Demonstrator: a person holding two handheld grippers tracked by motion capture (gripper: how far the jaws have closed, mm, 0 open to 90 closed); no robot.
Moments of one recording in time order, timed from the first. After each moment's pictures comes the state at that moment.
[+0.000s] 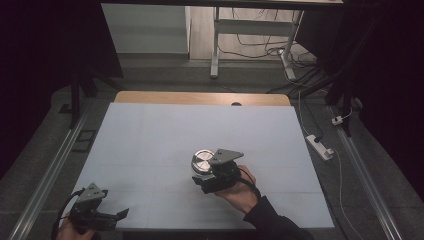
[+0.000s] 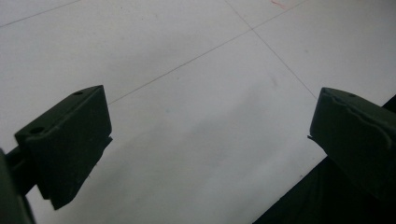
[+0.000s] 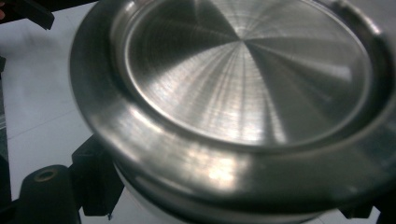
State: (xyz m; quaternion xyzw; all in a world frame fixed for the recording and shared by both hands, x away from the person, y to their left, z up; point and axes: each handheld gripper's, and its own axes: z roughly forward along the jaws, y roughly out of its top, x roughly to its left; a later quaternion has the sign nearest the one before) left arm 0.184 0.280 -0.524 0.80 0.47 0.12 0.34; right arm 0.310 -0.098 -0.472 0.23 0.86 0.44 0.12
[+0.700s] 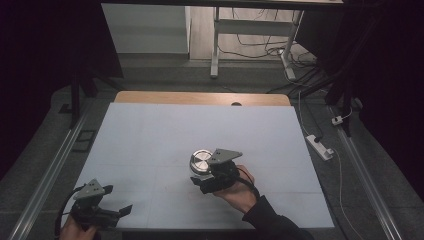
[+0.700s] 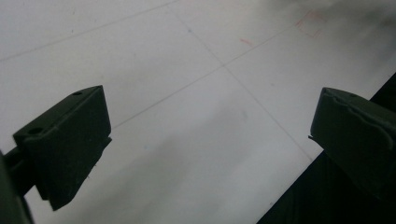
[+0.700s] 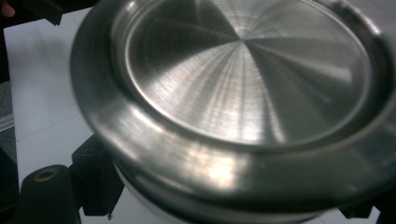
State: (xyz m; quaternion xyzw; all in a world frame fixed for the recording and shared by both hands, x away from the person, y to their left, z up) left arm 0.191 0.274 -0.512 0.80 0.44 0.11 0.40; right arm 0.310 -0.095 -0.470 0.22 0.86 0.44 0.12
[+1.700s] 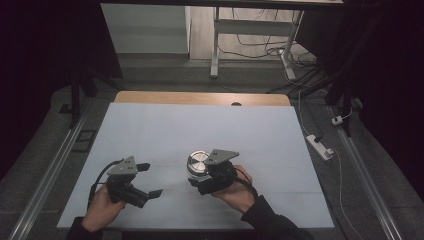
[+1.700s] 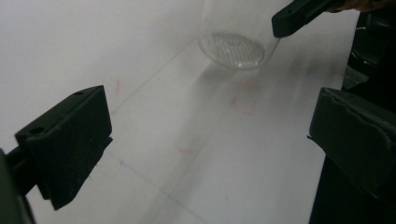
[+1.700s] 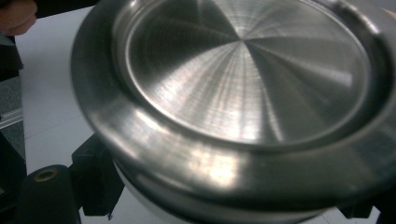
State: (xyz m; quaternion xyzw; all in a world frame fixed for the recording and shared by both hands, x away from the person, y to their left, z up) left arm 0.258 0.208 -0.477 0.84 0.29 0.08 0.45; right arm 0.309 -0.089 -0.471 0.21 0.87 0.44 0.11
